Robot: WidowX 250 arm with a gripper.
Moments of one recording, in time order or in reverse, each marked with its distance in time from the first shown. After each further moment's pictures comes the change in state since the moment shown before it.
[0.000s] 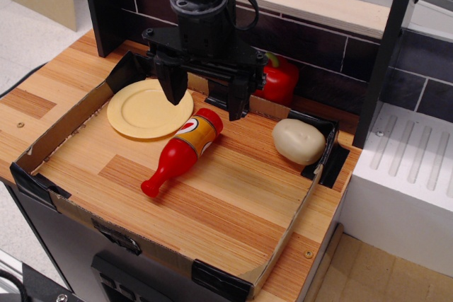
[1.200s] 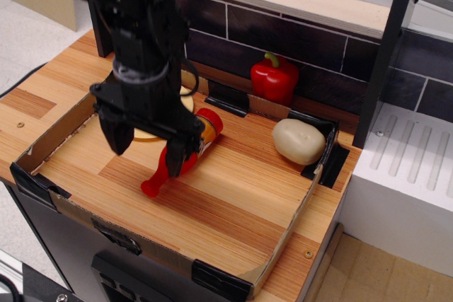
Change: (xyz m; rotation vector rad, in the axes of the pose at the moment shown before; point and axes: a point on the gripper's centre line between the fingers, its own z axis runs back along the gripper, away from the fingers) arm -0.047 0.043 -0.039 0.076 0.065 -0.046
